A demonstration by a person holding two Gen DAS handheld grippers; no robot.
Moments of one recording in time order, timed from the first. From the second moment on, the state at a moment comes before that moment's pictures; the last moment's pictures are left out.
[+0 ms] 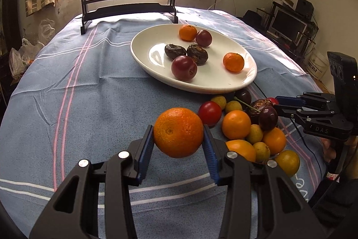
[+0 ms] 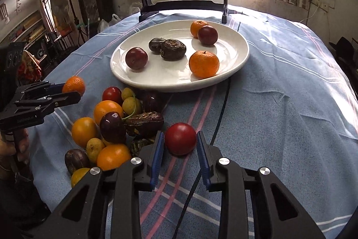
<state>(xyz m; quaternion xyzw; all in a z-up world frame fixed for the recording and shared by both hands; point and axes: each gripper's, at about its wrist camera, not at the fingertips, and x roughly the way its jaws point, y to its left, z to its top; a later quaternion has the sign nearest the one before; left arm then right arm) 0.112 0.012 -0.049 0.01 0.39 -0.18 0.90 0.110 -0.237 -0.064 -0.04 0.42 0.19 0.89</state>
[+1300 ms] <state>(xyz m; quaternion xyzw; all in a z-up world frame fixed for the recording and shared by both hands) 0.266 -0.013 -0.015 -0.03 0.42 -0.15 0.90 0.230 -0.237 -0.007 0.03 0.36 0.18 0.91</state>
